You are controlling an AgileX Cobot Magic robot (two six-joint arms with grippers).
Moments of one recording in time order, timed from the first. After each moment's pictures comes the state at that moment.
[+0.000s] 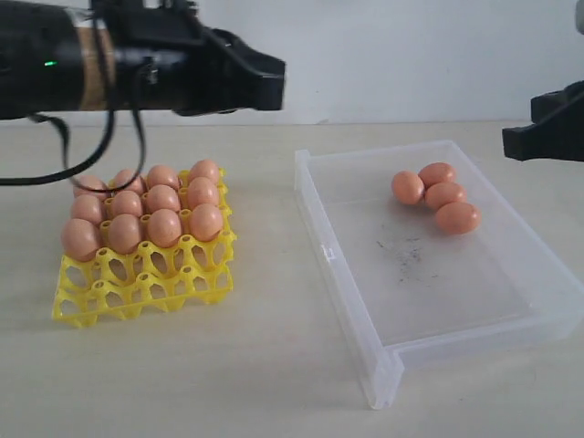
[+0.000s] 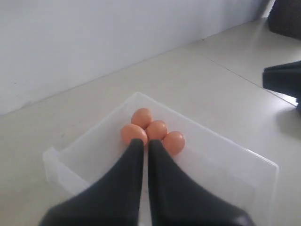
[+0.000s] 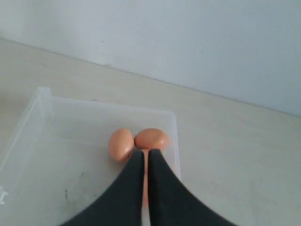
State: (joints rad) left arm -0.58 1.47 -1.02 1.47 -0.21 -1.52; right arm 0.06 1.09 -0.63 -0.01 0.01 -0.12
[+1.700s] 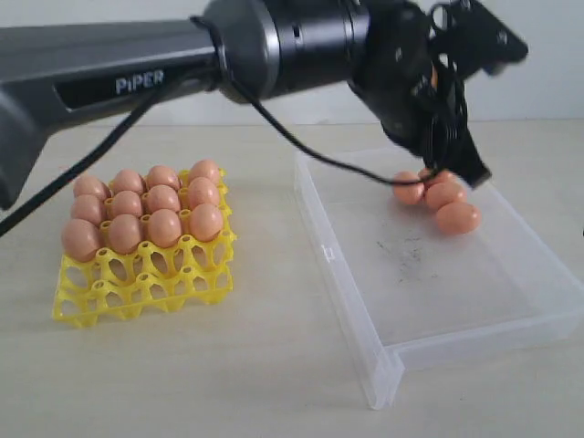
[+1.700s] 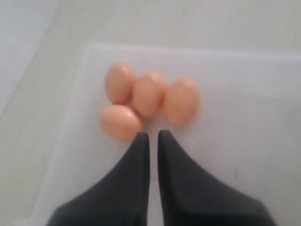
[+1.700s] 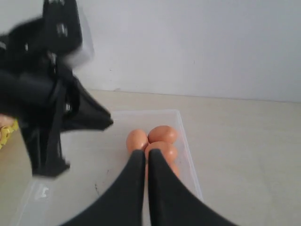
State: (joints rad) left arm -0.87 2.23 -2.02 0.15 0.68 0.20; right arm 0.06 0.69 -0.31 0.00 -0.08 0.04
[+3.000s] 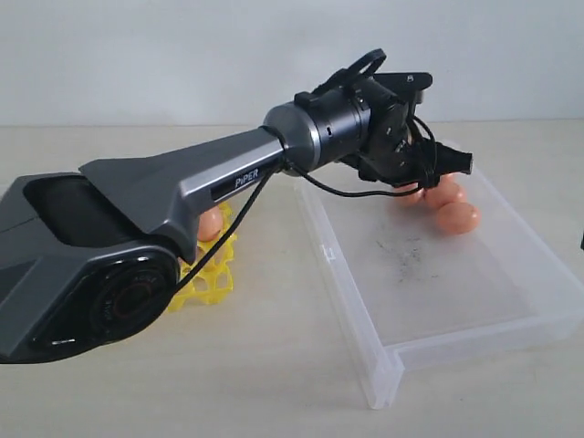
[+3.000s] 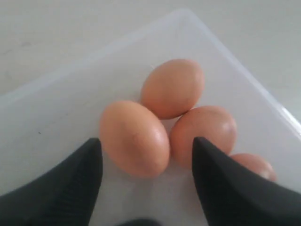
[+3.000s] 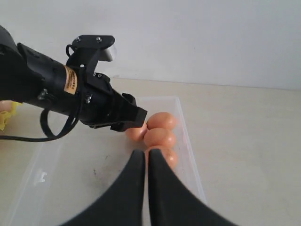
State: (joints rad) left arm -0.78 2.65 -2.45 0.15 0.70 -0.51; right arm 0.06 0.69 -0.31 0.00 -0.03 0.04
